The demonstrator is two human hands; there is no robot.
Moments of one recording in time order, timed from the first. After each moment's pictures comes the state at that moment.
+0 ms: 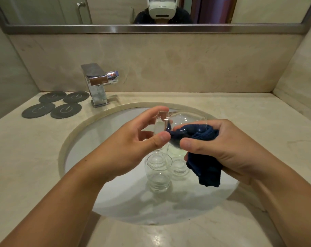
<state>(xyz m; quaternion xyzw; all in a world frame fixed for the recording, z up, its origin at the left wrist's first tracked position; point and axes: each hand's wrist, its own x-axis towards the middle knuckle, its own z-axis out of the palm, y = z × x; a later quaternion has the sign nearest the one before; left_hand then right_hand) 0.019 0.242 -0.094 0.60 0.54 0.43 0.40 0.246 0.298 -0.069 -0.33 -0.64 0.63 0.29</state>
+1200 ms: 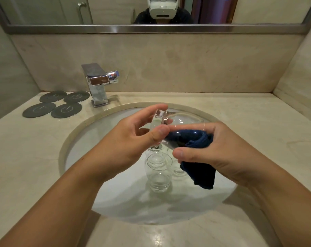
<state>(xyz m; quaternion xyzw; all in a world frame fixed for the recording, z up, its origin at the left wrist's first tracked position) 0.021 0.241 -0.092 0.59 0.50 0.49 0.41 0.244 0.294 -0.067 -0.32 -0.70 0.59 0.27</state>
